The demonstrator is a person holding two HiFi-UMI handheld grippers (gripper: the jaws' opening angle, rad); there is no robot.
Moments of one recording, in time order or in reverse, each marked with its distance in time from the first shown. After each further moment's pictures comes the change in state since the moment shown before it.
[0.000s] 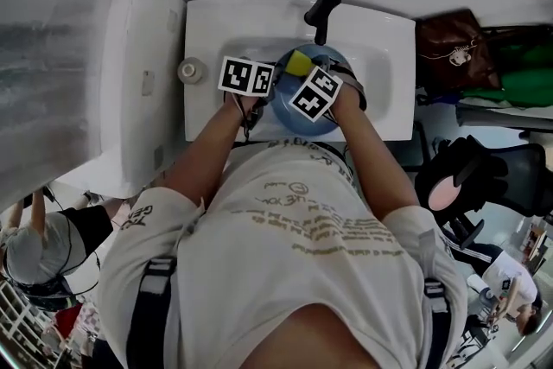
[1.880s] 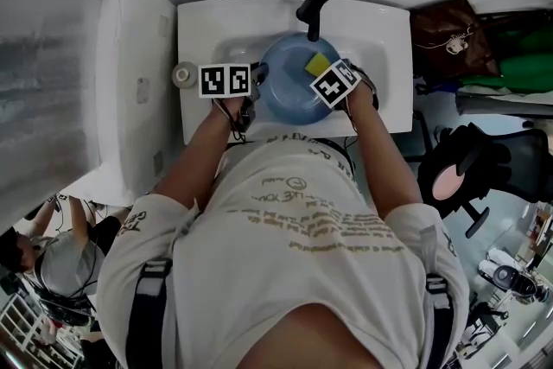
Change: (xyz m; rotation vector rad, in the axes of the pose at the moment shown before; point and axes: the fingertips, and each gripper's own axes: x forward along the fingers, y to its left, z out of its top) left arm -0.015 0.023 -0.006 -0.195 -0.074 -0.016; right arm 0.017 -0.013 -0.075 0.270 0.103 0.087
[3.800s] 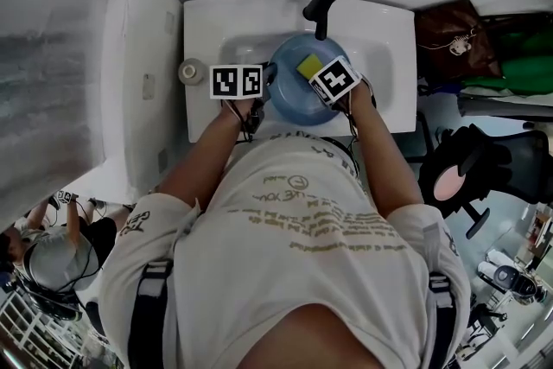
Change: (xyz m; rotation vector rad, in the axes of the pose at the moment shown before) left arm -0.001 -0.009 -0.003 0.033 -0.010 0.012; right arm -0.010 0.036 0.014 0.170 -0.001 0.184
